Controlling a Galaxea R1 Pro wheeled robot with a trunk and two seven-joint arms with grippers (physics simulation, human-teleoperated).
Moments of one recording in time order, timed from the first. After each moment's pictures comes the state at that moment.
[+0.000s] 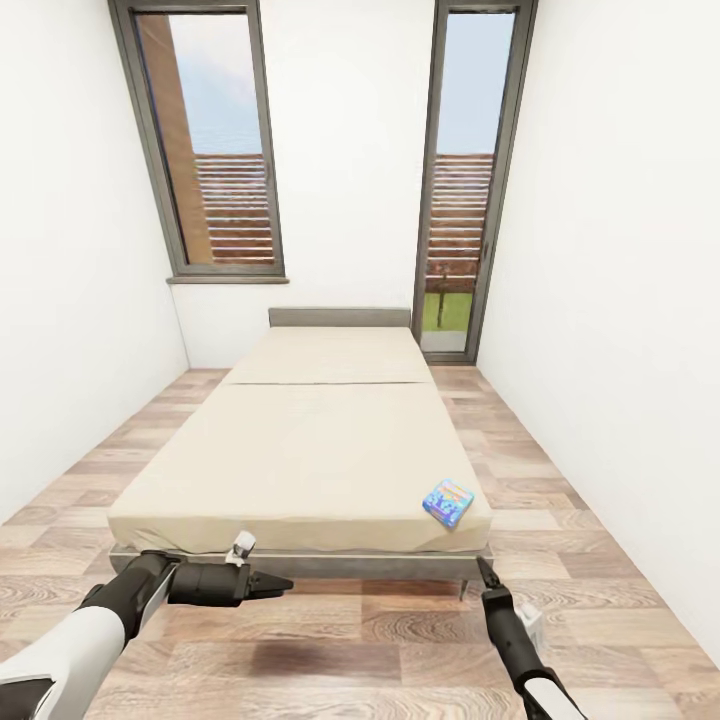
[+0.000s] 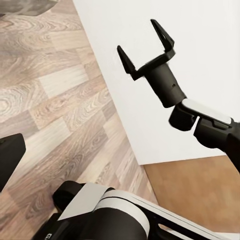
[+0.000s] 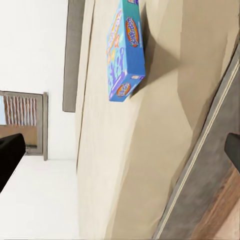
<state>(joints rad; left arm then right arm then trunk) -0.75 0.18 0.06 -0.31 -0.15 0.59 -1.46 -0.45 0.02 -0.39 -0.32 -1.02 0.02 0.69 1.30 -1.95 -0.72</state>
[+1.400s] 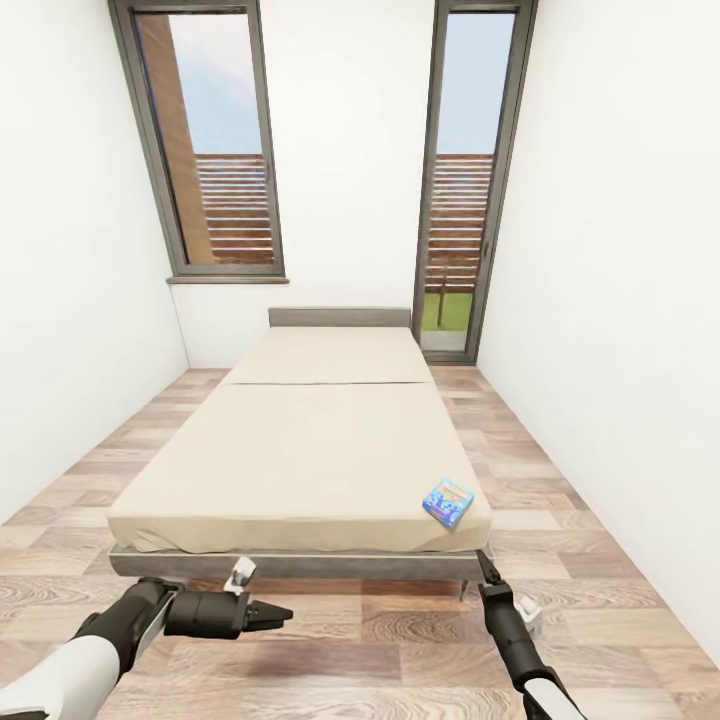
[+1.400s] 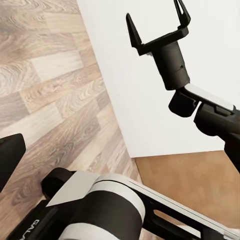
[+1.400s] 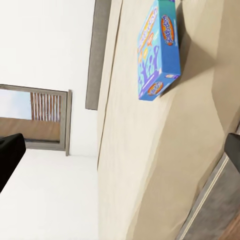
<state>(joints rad) -0.67 0.17 0.06 -0.31 -0.14 0.58 -1.47 -0.45 0.02 -0.40 -0.31 -1.02 0.03 0.80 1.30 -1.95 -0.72</state>
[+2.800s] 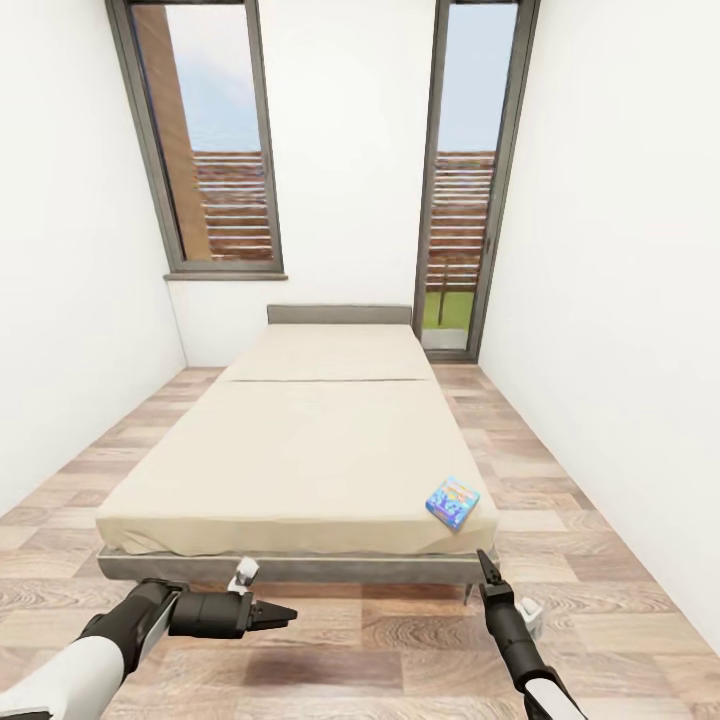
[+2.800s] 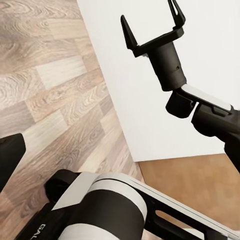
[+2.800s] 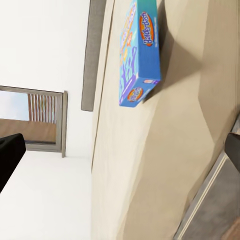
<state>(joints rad) -0.67 0.16 0.06 -0.31 -0.14 0.57 -1.47 -0.45 0.01 -0.40 -0.31 -1.02 0.03 0.80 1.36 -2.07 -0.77</state>
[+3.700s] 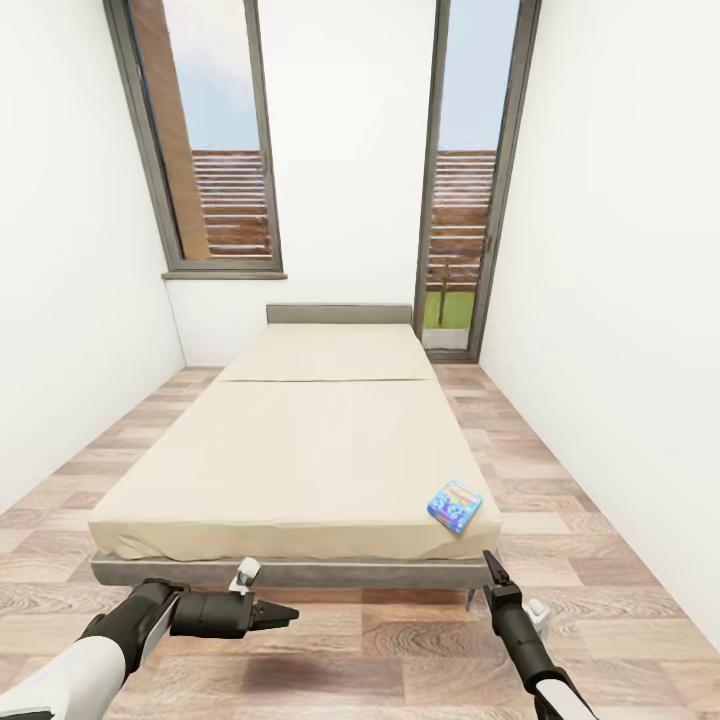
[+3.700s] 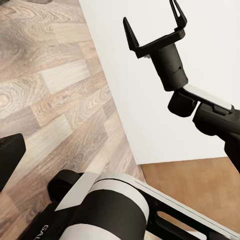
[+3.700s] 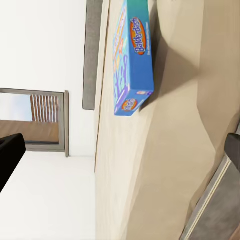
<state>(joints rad) -0.67 0.16 0.06 -0.31 -0.14 0.57 -1.46 -0.45 -0.01 -0.42 -0.31 -1.02 0.10 0.80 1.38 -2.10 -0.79</state>
